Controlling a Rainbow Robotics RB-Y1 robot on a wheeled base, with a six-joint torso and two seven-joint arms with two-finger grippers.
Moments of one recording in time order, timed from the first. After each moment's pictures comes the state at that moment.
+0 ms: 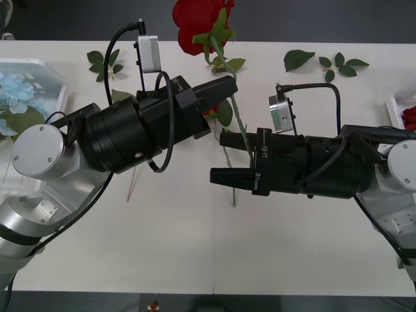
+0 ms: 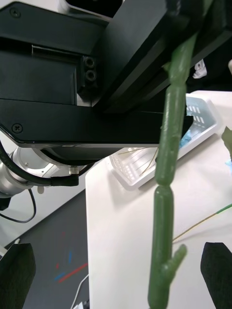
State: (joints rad) right arm -0.16 -0.43 0.16 -1.91 -1.80 1.10 2.42; left arm -0.30 0.51 -0.39 -1.96 2.07 0.52 -2.41
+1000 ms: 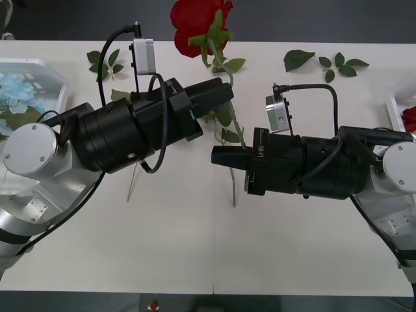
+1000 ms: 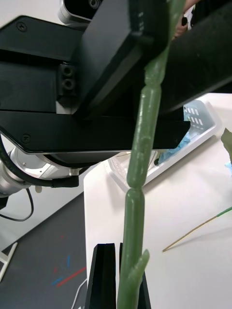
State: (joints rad) right arm -0.16 -0.43 0.18 -1.91 -1.80 1.06 2.42; left arm -0.30 0.57 -0.39 -1.96 2.08 0.52 -2.41
